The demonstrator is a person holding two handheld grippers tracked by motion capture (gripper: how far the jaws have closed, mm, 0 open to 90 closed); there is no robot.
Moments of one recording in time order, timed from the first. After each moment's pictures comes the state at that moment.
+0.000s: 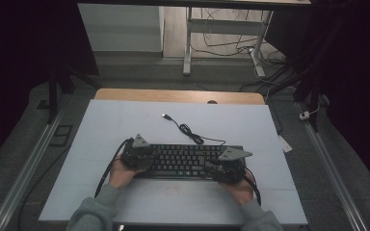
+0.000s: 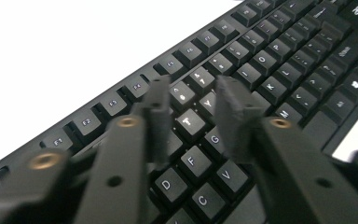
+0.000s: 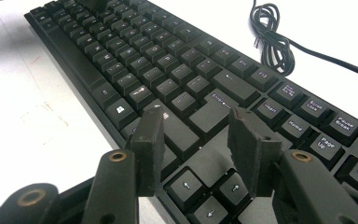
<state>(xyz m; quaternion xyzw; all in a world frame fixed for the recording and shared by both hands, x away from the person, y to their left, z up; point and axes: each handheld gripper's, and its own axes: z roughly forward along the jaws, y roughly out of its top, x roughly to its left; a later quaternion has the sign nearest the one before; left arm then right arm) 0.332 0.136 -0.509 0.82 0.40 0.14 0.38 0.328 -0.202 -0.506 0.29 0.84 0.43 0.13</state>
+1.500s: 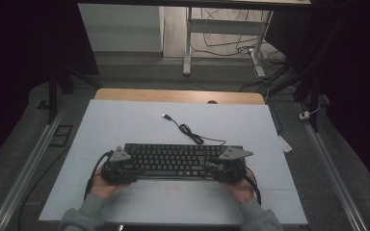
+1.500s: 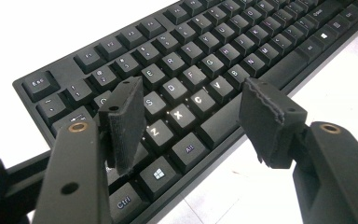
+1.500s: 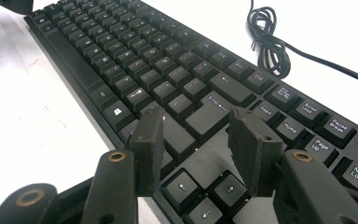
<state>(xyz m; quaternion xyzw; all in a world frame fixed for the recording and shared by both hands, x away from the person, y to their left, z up) 0.282 0.176 -0.509 0.81 0.42 0.14 0.38 0.329 -0.204 -0.505 0.29 0.84 0.43 0.14</state>
